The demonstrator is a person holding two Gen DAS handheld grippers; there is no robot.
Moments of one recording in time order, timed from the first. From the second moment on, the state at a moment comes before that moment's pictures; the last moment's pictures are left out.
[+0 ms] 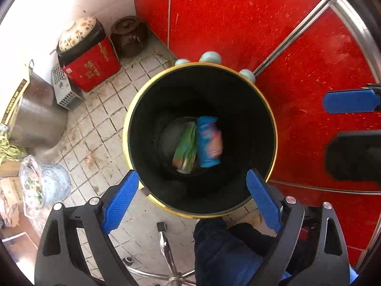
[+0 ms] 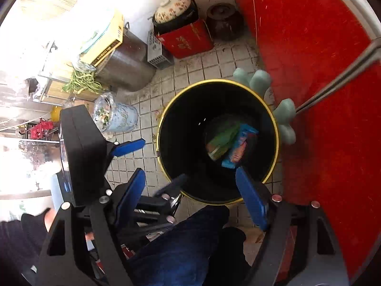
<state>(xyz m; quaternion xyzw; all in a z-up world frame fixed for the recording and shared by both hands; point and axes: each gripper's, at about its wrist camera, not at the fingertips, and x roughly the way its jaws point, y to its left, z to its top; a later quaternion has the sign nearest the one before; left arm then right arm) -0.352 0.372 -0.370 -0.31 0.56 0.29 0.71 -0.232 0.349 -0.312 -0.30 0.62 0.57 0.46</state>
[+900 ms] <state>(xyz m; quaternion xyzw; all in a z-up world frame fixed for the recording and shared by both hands) -0.030 0.069 -0.070 0.00 0.48 -0.09 0.87 -0.021 -0.173 -0.010 0.04 0.49 0.12 0.86</state>
